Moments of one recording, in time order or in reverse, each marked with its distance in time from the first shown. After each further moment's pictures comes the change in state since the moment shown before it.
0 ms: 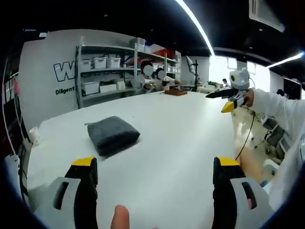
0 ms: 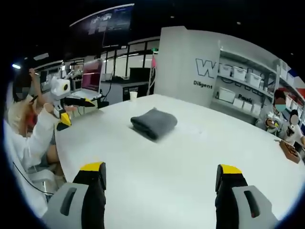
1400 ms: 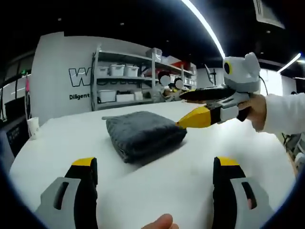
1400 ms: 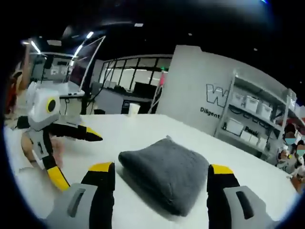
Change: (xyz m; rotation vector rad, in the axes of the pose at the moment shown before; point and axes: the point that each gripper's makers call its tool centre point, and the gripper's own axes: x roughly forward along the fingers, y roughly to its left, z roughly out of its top) left arm 0.120 0.125 -0.056 -0.020 -0.132 0.146; right arm 0.307 0.077 0.081 -0.216 -0.217 -0.023
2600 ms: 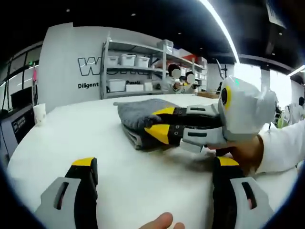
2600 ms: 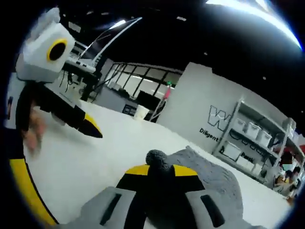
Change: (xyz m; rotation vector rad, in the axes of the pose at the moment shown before) left arm -0.004 0.009 -0.024 -0.050 0.073 0.071; right arm 0.049 0.044 -0.022 -0.129 -0.169 -0.041
